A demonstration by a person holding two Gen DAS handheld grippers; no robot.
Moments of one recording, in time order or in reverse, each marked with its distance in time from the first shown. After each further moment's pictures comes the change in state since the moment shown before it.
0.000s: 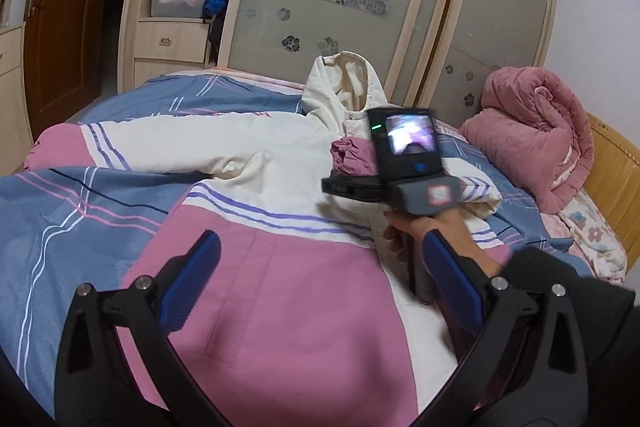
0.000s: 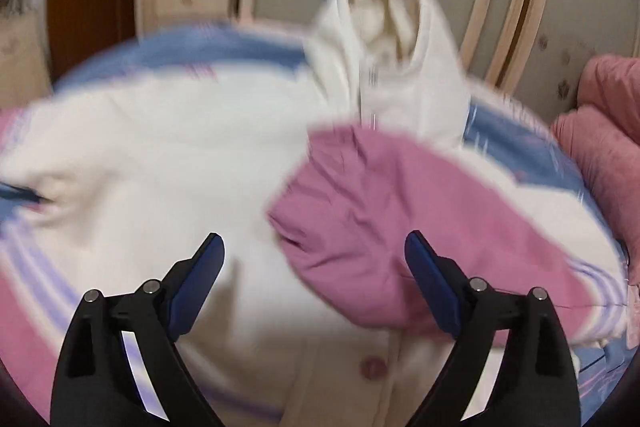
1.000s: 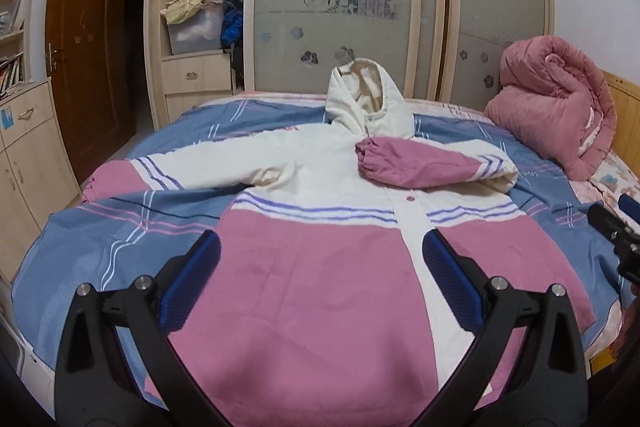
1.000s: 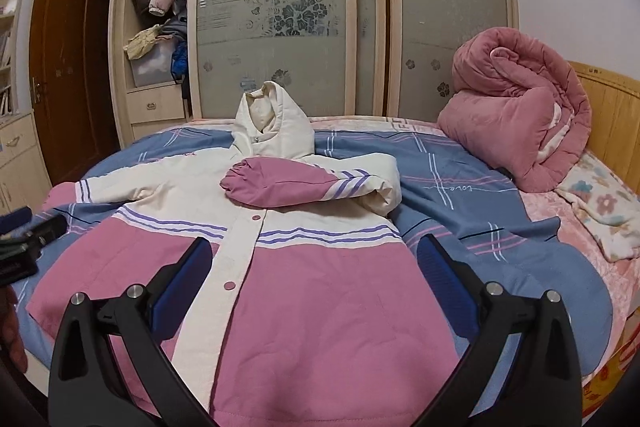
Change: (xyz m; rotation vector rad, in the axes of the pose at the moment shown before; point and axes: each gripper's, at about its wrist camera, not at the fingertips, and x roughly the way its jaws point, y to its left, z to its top) left arm -0.053 -0.032 -0.016 0.159 -0.022 0.177; right arm -0.306 -0.075 -0.152 0.248 -0.230 -0.147
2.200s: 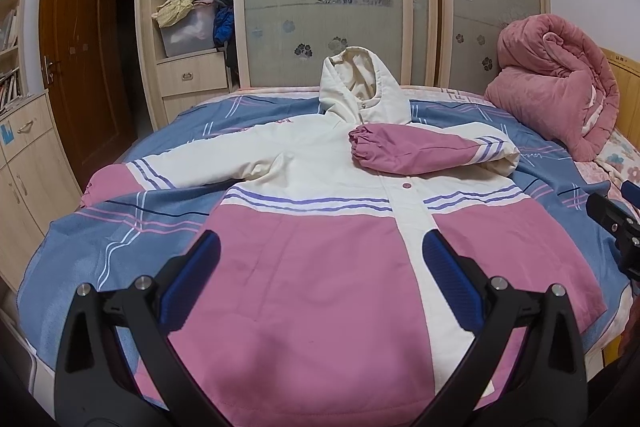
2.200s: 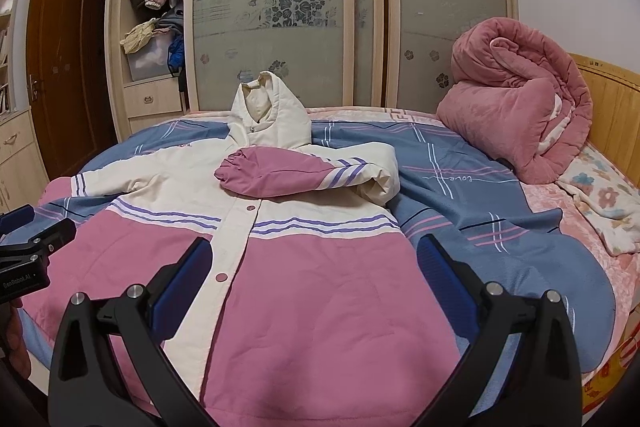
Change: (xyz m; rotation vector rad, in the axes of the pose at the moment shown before) left arm 0.011 -0.023 -0.006 0.053 0.020 0.019; right arm 0.012 -0.005 -0.008 0.002 0.026 -0.008
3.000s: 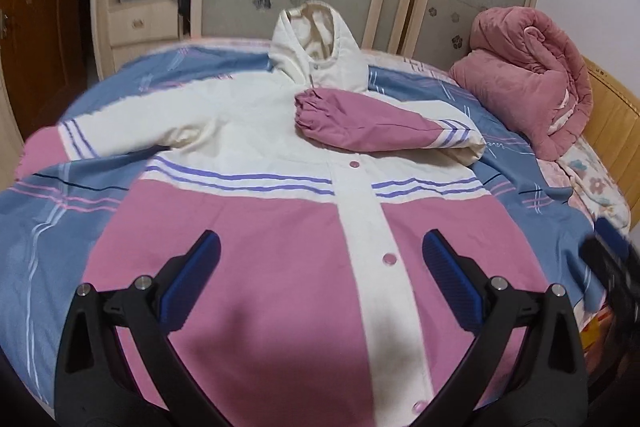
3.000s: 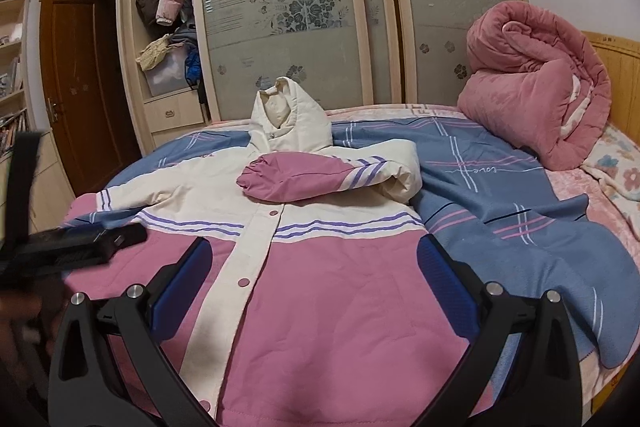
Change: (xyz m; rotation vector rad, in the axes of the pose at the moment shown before) left arm 0.066 -0.020 0.024 -0.091 0.205 -0.222; right arm 0.001 -0.013 -0.001 0.067 -0.004 0.119
